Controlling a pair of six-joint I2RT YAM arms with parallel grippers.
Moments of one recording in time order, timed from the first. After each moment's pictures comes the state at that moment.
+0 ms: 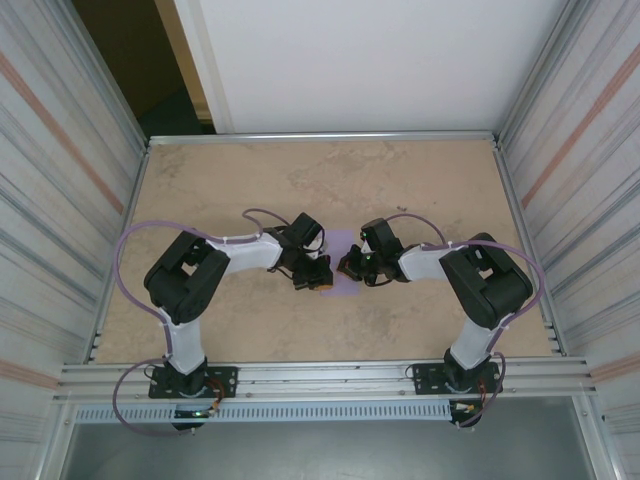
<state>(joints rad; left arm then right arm) -0.72 1.87 1.06 -0.37 0.50 -0.78 0.58 1.74 0.72 0.11 -0.40 1.05</state>
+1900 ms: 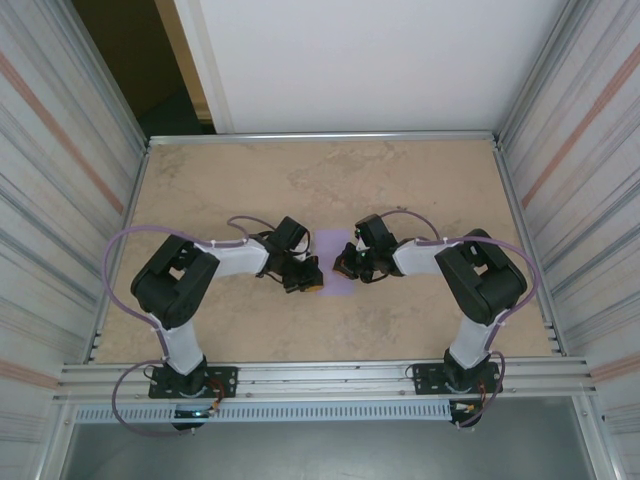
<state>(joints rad) -0.66 1.80 0.92 -0.26 0.53 -0.81 0.59 1.76 0.80 0.00 -0.41 1.02</state>
